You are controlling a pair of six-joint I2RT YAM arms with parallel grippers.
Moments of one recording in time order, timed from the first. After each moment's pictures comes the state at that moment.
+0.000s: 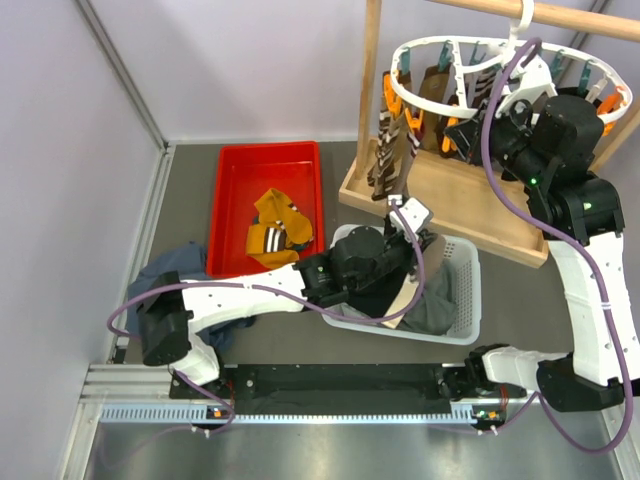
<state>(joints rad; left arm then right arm) -1.22 1.58 1.27 0.30 -0.24 -0.11 0.26 1.21 1.79 -0.72 -0.16 0.10</state>
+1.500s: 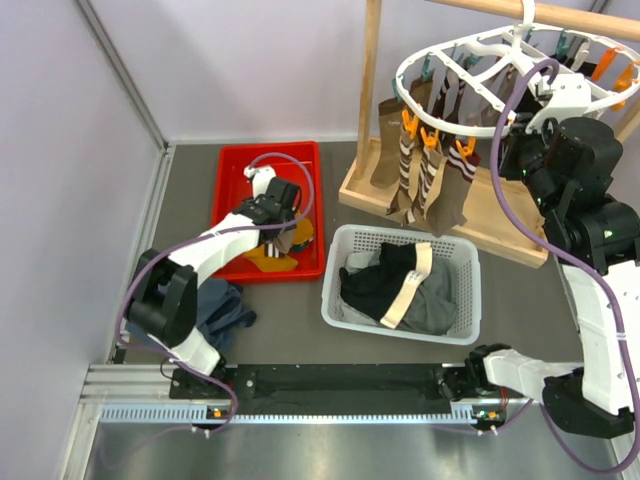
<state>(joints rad) -0.50 1.63 1.13 -0.39 -0.53 -0.62 0.26 1.12 1.76 -0.83 0.27 0.03</state>
